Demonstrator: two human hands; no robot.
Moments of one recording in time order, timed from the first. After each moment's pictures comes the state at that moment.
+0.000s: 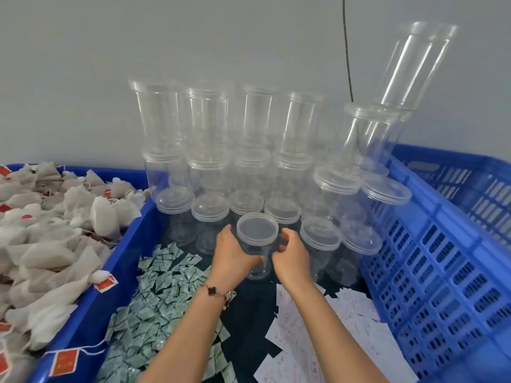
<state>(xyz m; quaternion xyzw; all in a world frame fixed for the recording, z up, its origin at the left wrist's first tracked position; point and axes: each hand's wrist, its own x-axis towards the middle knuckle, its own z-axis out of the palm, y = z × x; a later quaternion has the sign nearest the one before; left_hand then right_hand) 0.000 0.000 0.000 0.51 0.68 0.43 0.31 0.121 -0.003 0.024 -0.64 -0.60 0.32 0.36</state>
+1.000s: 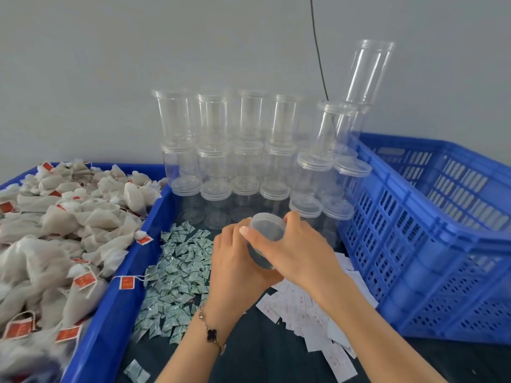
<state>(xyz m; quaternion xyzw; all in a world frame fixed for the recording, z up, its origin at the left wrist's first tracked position) 0.032 -0.174 0.049 0.65 0.57 0.50 0.05 0.138 -0.165 0.117 -0.66 -0.70 0.18 0.20</state>
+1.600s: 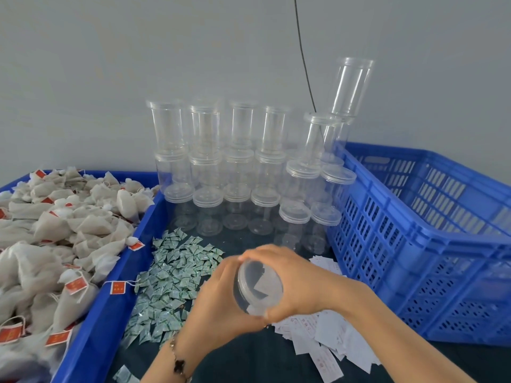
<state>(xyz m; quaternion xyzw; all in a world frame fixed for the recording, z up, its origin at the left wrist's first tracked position) 0.017 -0.203 0.028 0.71 0.53 0.43 0.18 0.181 -0.167 0.105 -0.40 -0.87 0.27 0.05</state>
